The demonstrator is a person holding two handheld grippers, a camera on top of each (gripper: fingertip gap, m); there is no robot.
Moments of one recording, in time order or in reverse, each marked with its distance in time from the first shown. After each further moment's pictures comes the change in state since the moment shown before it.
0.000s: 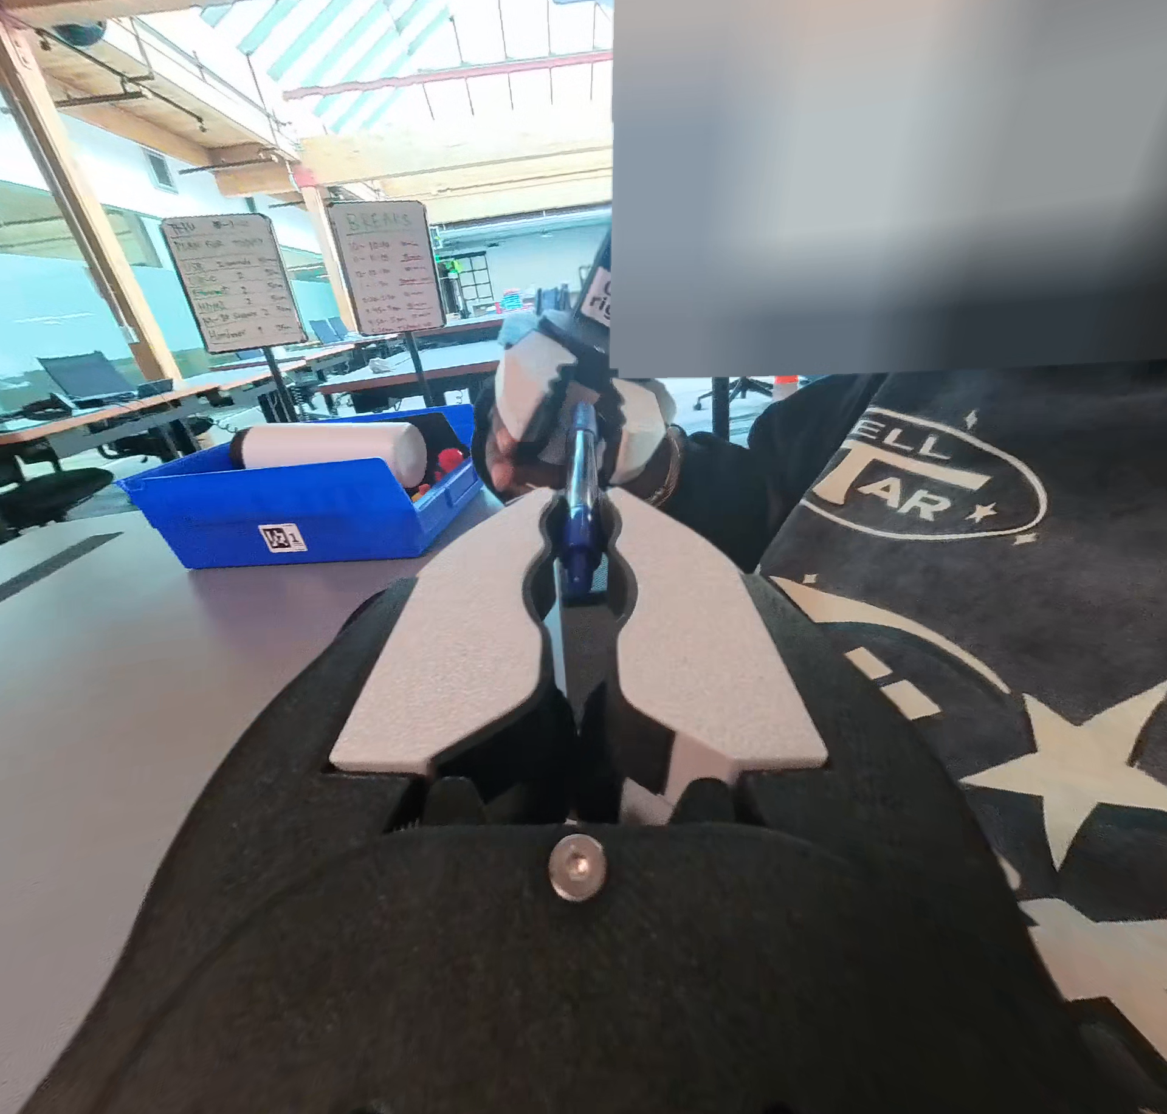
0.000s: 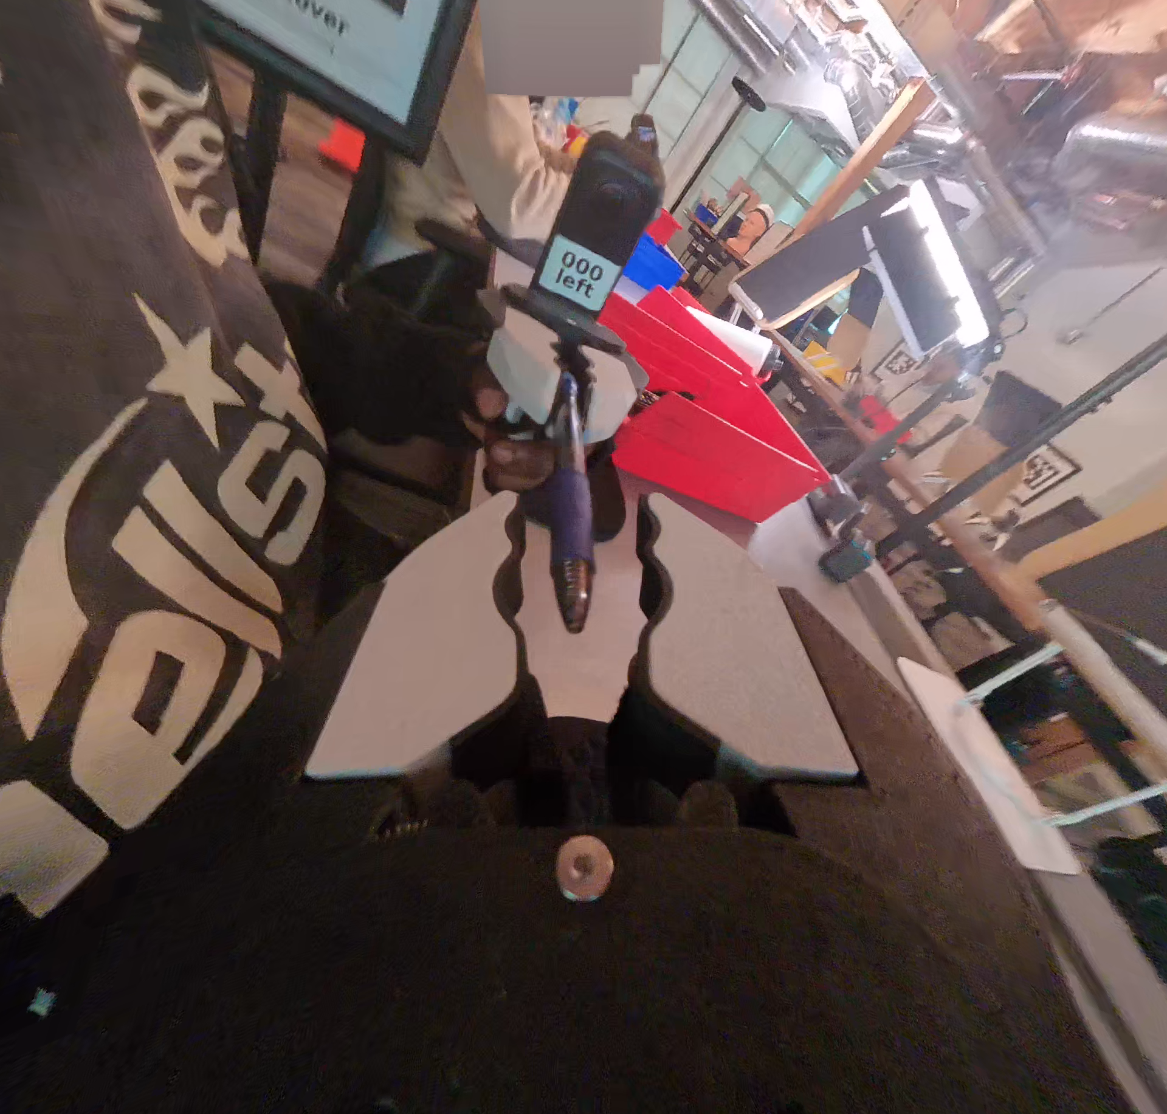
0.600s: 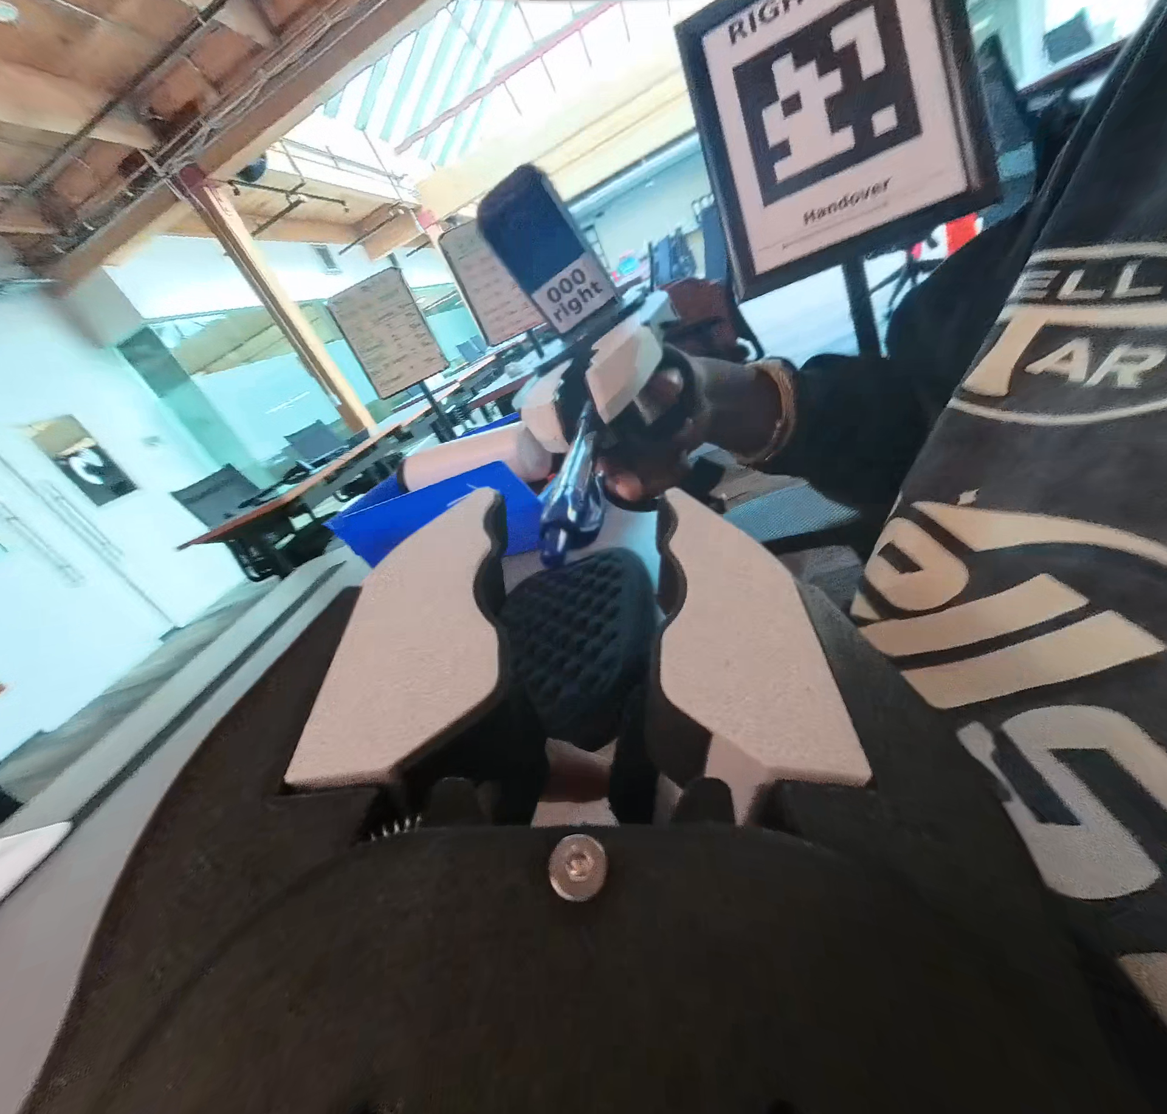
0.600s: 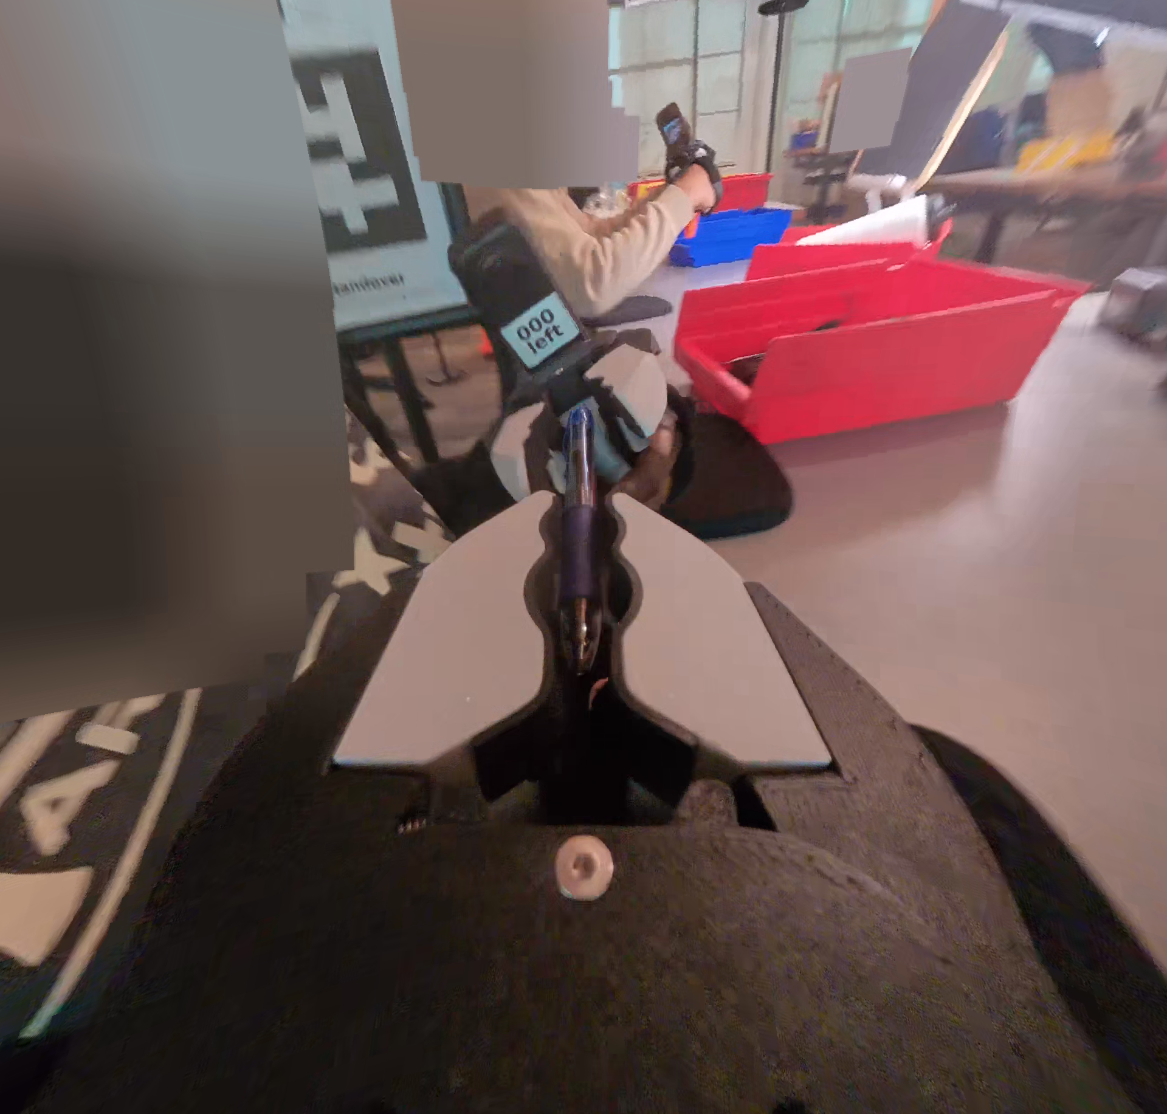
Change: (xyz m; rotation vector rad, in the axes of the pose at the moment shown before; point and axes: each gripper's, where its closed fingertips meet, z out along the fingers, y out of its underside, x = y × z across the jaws) left arm -0.012 0.007 0.000 -0.068 -0.177 0.343; right arm 0.009 0.002 0.003 0.103 -0.170 0.698
